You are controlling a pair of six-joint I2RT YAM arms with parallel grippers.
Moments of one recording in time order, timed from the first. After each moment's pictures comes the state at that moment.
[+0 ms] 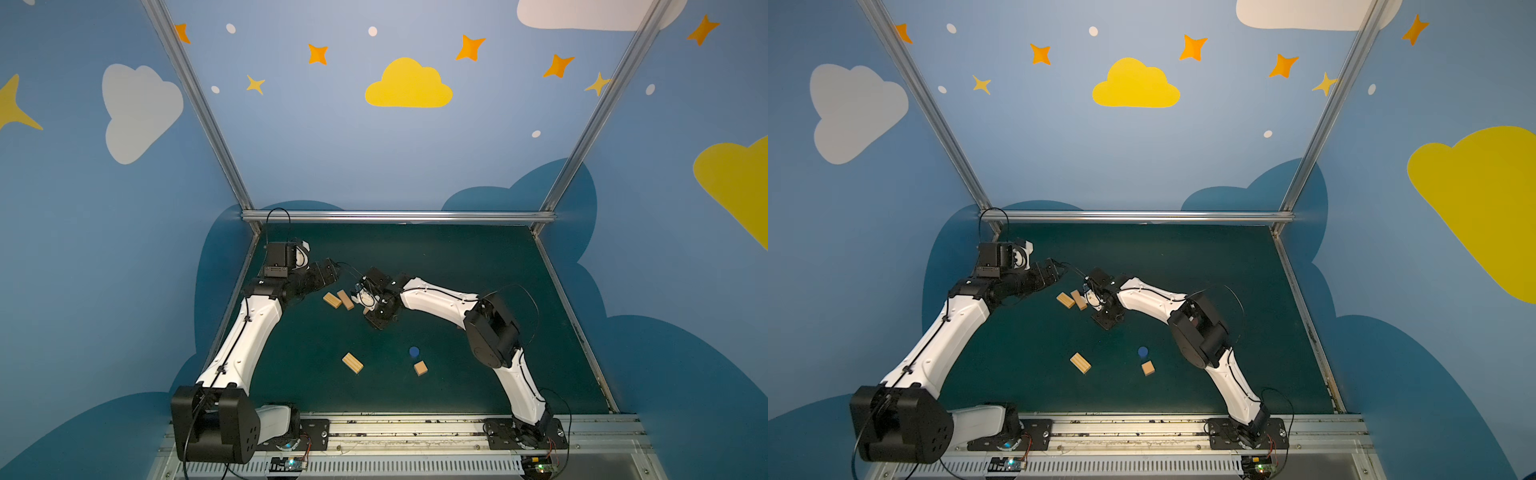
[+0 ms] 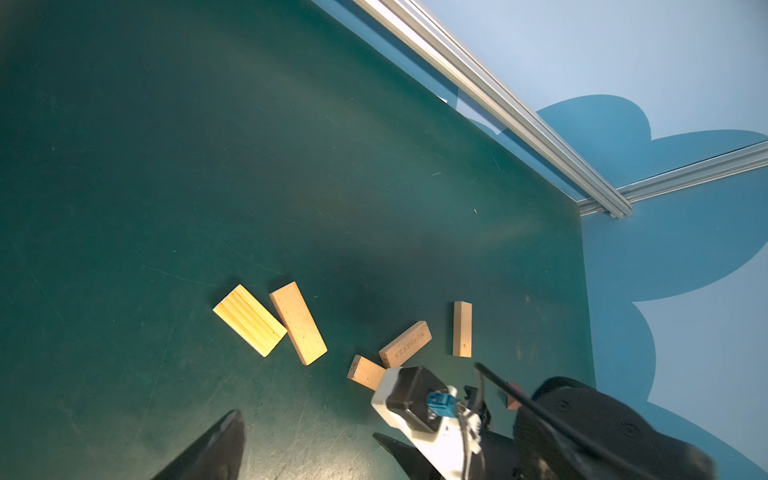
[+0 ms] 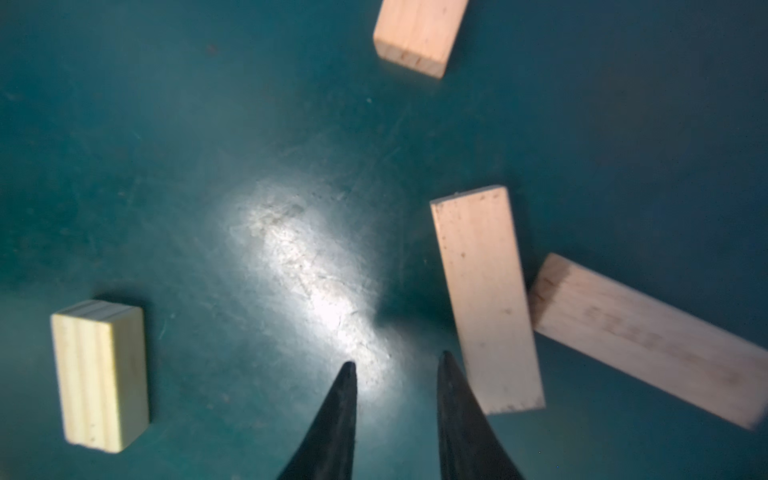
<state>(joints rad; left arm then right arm) -0.03 1.28 1.07 -0.56 0.38 -0.50 0.95 2.21 1.78 -0.81 -0.12 -0.05</state>
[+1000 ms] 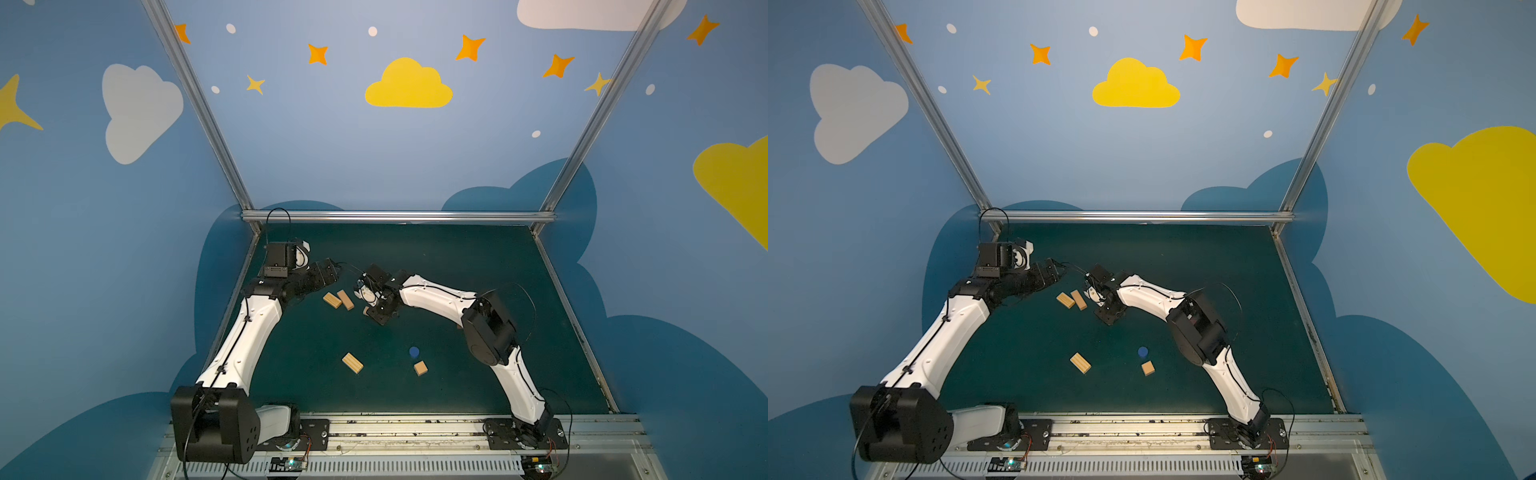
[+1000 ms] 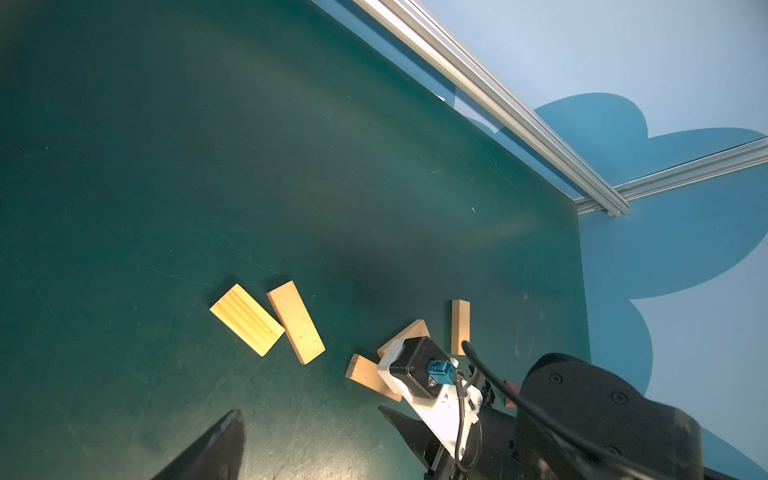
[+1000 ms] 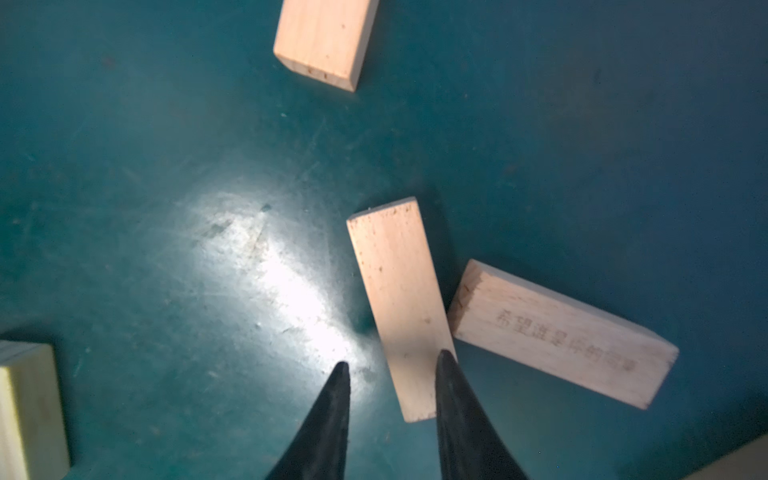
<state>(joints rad) -0.03 1.28 1.07 -0.56 0.39 -0.50 0.93 2.26 1.84 -0.84 -0.03 -0.06</state>
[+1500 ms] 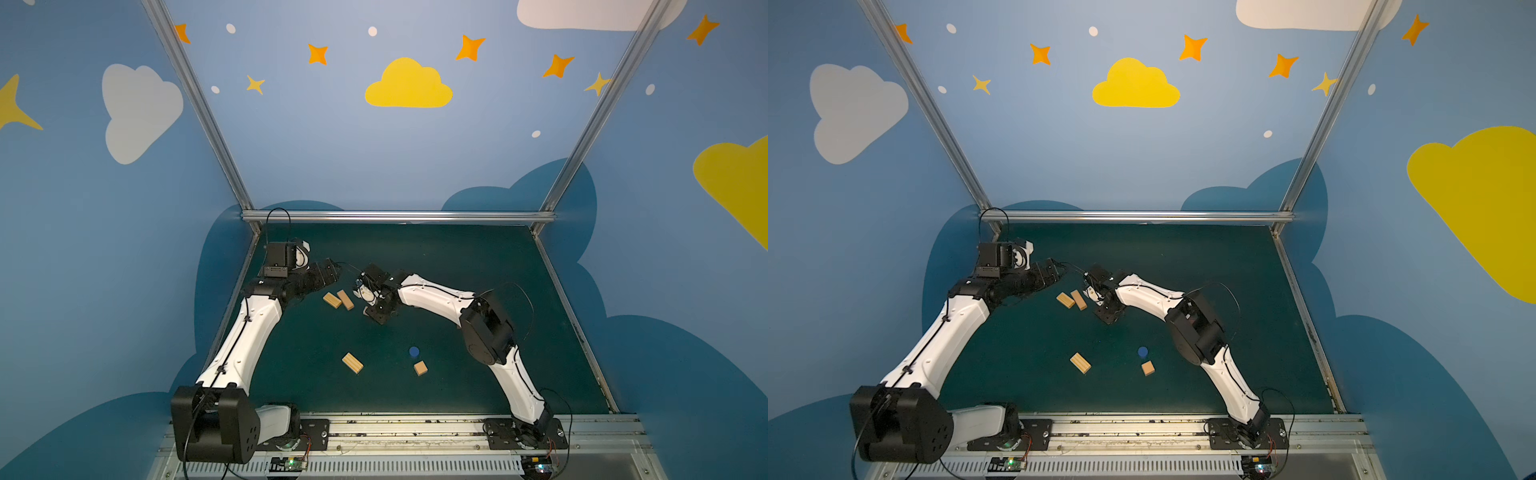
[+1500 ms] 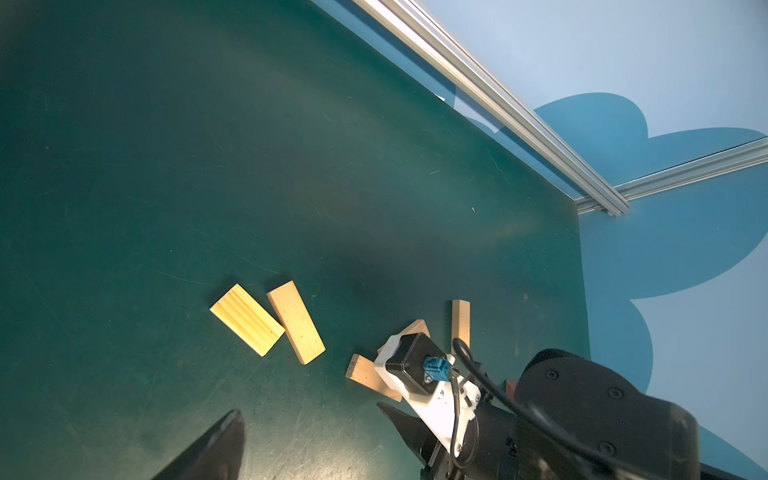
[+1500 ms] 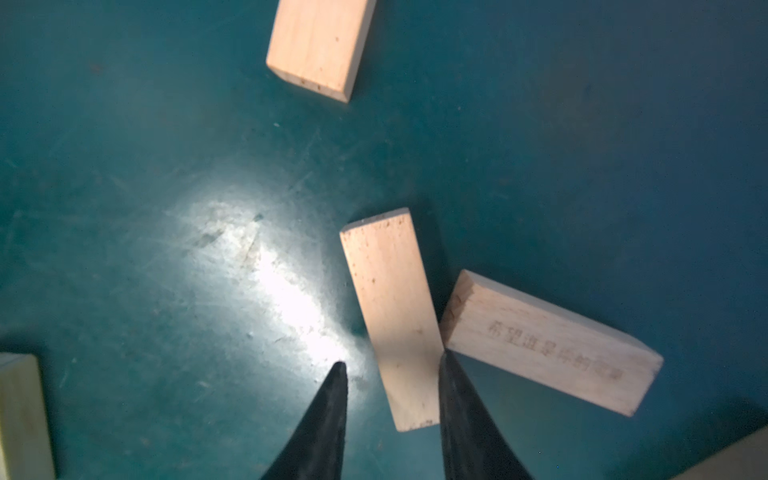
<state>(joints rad) -0.03 1.28 1.07 -0.56 0.39 -0.50 0.93 2.28 1.87 -0.85 -0.01 -0.08</state>
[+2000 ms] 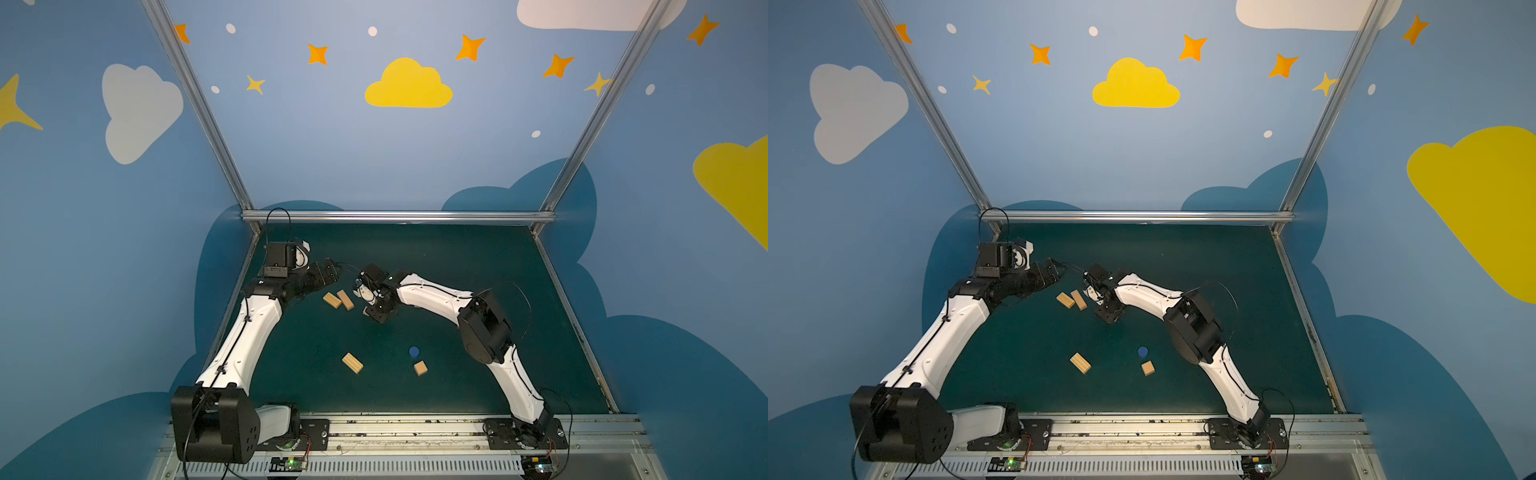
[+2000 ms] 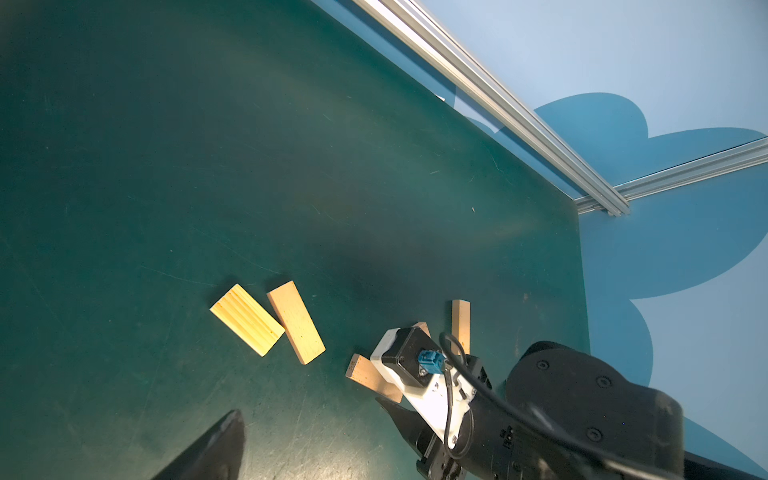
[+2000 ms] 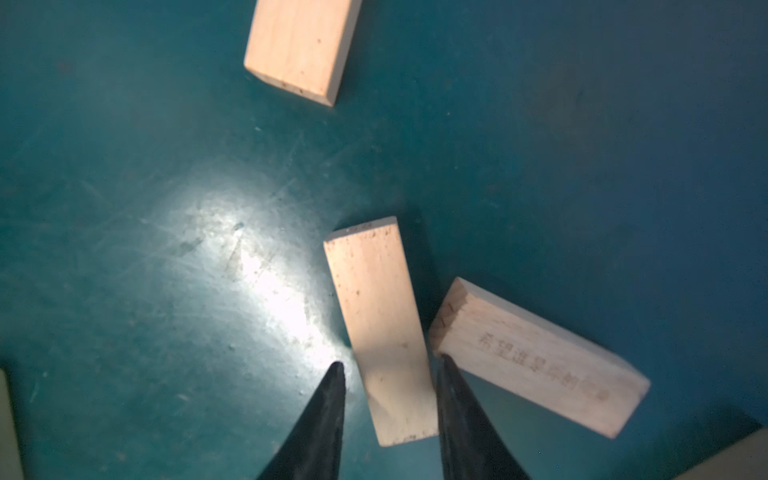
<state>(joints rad) -0.03 1.28 1.07 -0.56 0.39 -0.50 0.93 2.30 1.90 -0.87 0.00 -0.09</state>
